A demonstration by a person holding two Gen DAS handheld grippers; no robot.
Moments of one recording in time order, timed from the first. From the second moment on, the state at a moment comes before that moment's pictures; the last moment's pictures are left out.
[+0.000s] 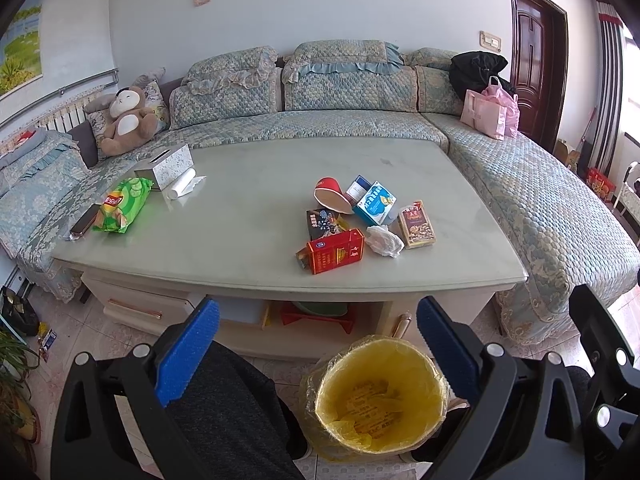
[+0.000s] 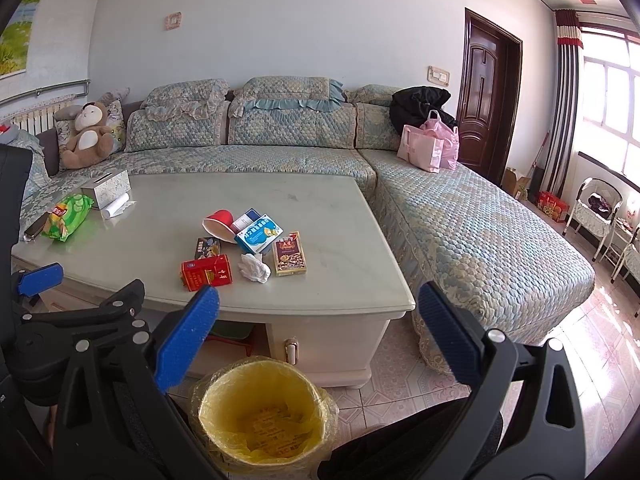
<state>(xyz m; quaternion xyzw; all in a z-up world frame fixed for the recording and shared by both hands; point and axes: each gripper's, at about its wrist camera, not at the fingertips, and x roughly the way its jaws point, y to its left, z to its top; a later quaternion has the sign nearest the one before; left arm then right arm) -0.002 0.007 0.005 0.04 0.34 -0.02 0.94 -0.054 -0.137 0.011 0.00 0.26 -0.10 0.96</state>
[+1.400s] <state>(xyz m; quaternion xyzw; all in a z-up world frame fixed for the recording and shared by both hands) -0.005 0.010 0.011 0.04 0.34 -0.02 0.94 -0.053 -0.137 0.015 0.00 0.25 -0.10 0.96</state>
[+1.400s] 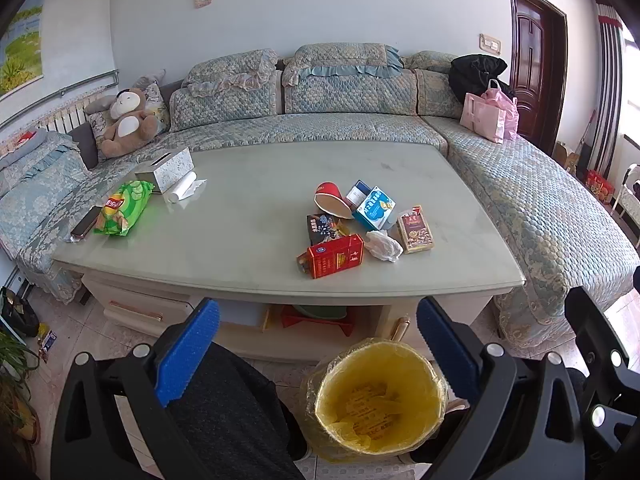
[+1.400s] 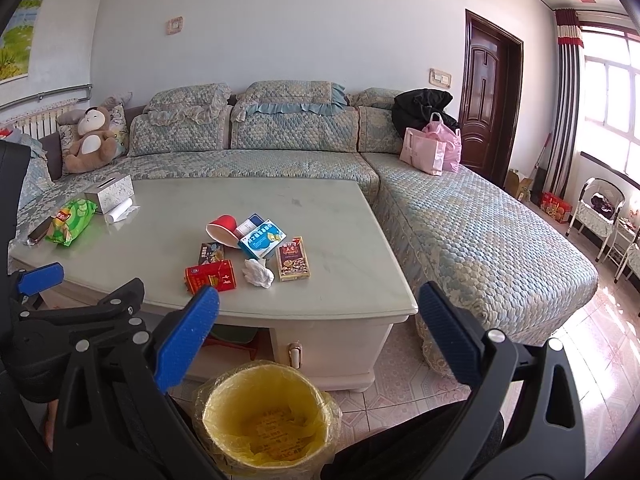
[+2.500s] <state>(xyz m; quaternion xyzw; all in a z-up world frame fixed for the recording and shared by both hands) 0.109 0.042 0.053 0.12 0.43 -0.10 0.89 0.056 -0.195 0.023 -0.05 0.33 0.00 0.94</state>
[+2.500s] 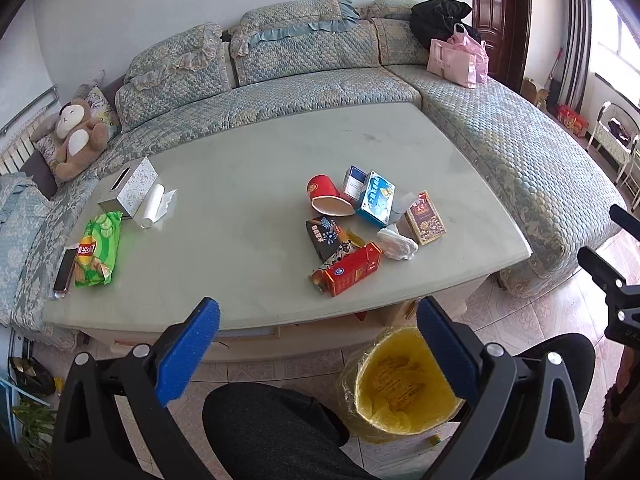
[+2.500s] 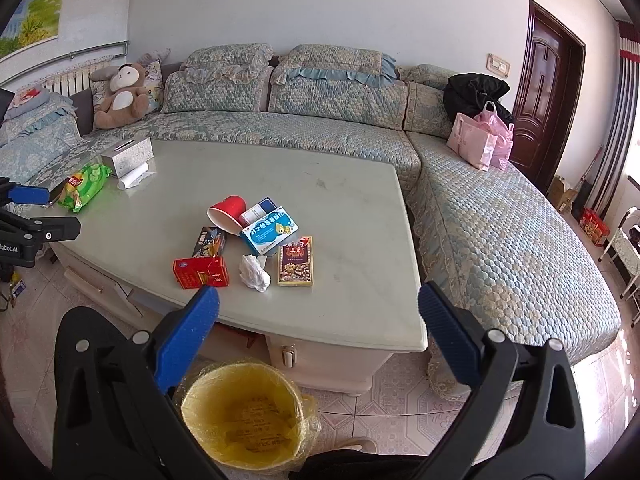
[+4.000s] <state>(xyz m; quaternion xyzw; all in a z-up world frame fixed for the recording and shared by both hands) 0.224 -0.017 -0.107 0.38 0.50 -0.32 0.71 0.260 -0.207 -0.093 -0.04 0.50 0.06 0.86</state>
